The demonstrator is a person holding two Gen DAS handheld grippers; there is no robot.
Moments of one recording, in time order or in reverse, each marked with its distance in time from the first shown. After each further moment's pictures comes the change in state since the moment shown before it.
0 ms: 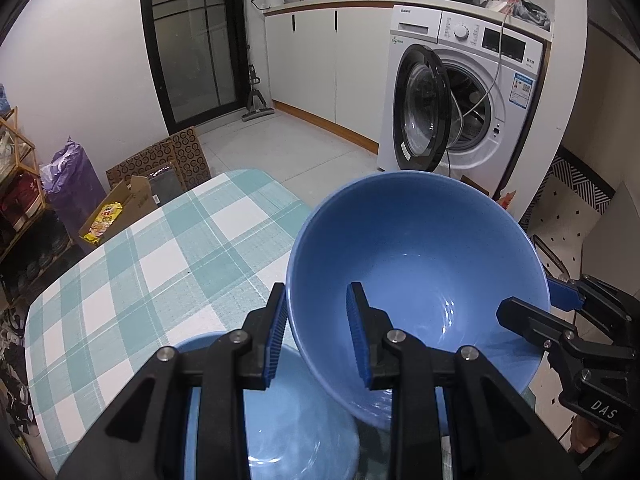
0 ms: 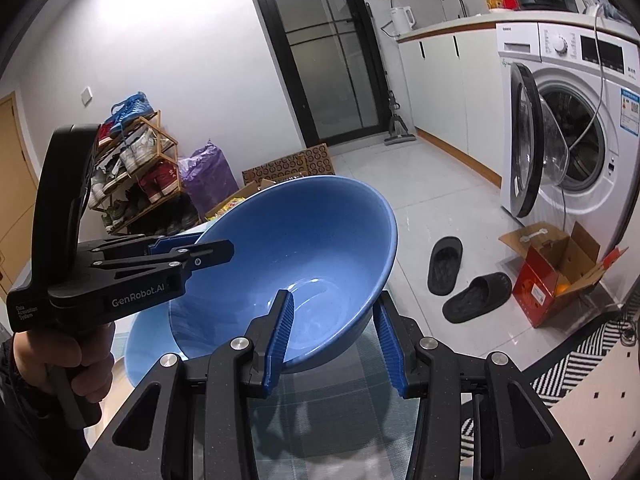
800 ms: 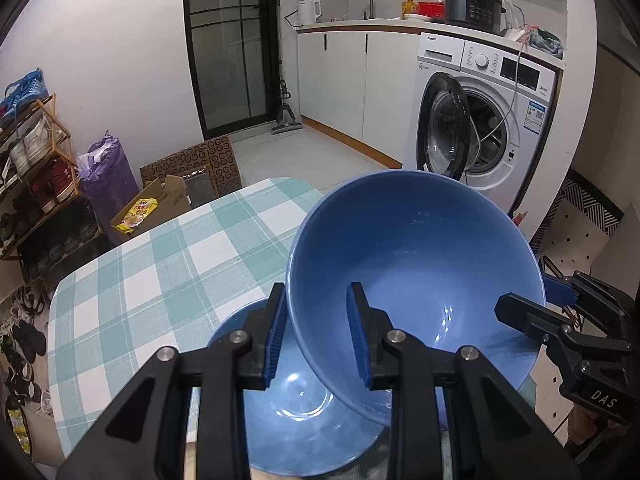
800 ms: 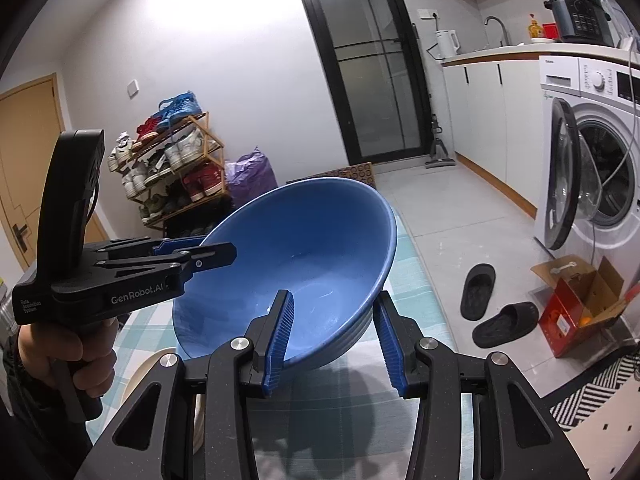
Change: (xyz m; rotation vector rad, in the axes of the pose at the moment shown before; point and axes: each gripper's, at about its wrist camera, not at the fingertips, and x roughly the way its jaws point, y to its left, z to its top) left arm -0.057 0.035 -0.028 -0.066 -0.063 0.066; right arm -0.023 0.049 -0.003 -0.096 -0.056 0.124
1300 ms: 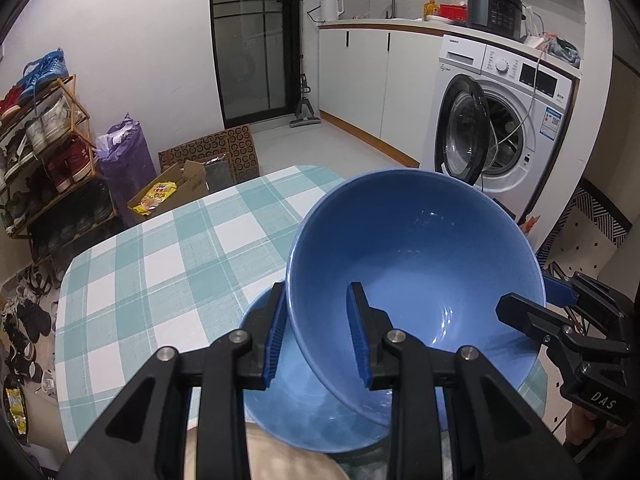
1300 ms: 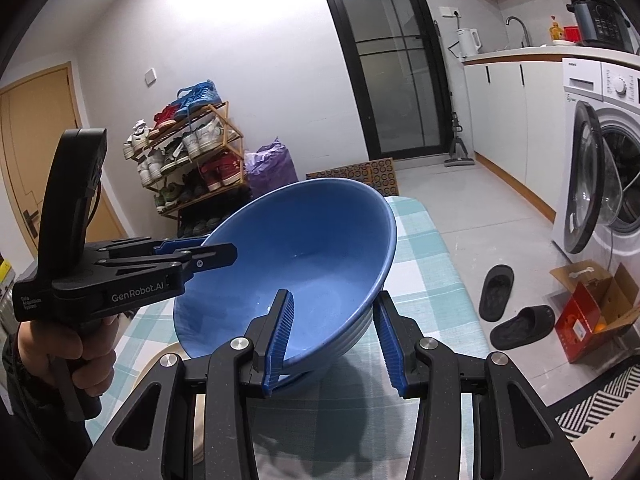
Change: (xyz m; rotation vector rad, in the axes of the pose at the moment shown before) left arm -0.010 0.029 -0.021 -0.054 0.011 0.039; right arm 0.018 0.033 -0.008 -0.035 0.015 0.056
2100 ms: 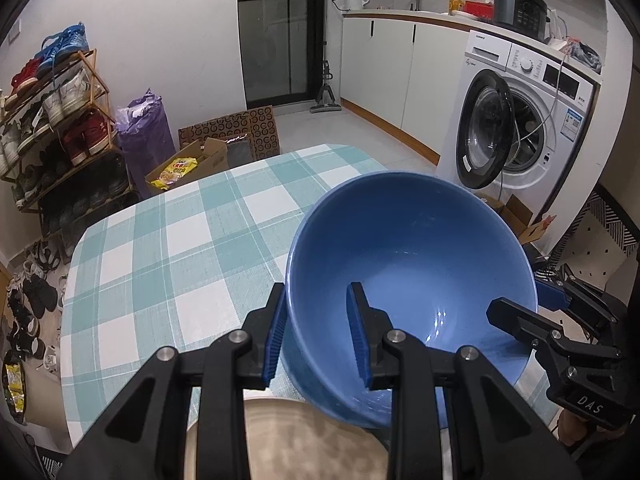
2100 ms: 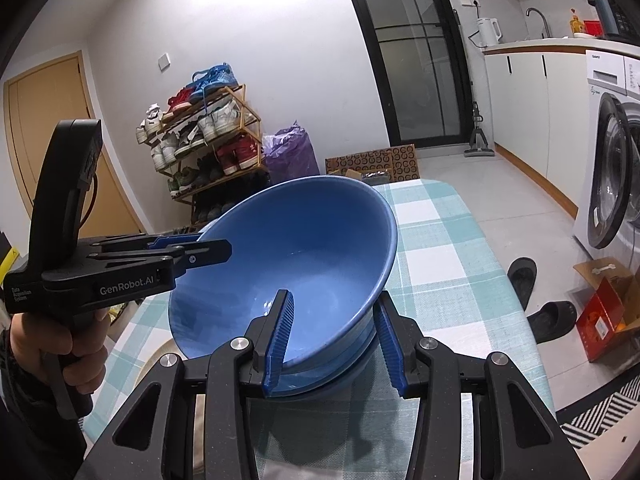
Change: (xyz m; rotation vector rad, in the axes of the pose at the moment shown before) left arm 0.007 0.034 -0.025 -0.057 0.046 0.044; right arm 0.048 0.018 -0.015 -0.022 0.051 0.054
